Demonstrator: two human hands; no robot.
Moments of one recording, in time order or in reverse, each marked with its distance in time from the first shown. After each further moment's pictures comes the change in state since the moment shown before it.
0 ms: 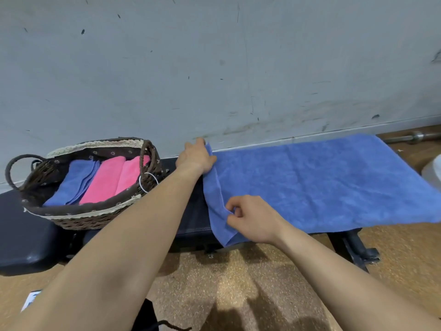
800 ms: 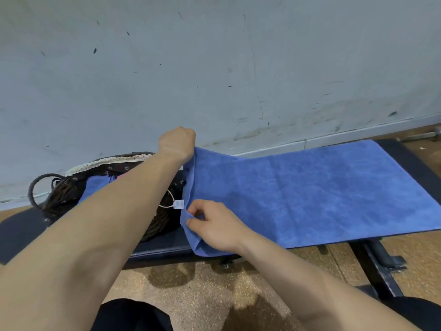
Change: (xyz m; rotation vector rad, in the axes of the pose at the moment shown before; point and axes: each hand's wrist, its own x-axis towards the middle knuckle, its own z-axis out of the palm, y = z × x) left_hand 0.030 -0.022 -0.085 0.652 0.165 0.204; right_hand 0.038 -0.081 0.033 0.343 -0.058 -0.164
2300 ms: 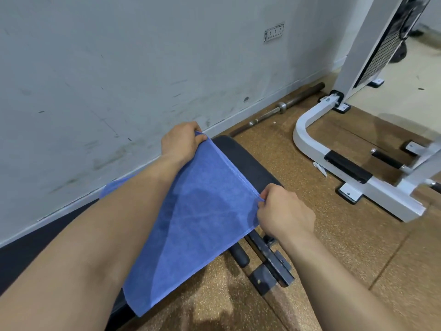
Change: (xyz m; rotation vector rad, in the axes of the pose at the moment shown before) left_hand 0.074 0.435 -0.051 -0.676 0.157 0.472; right_hand -0.217 0.177 -0.287 -0.428 0.714 1.001
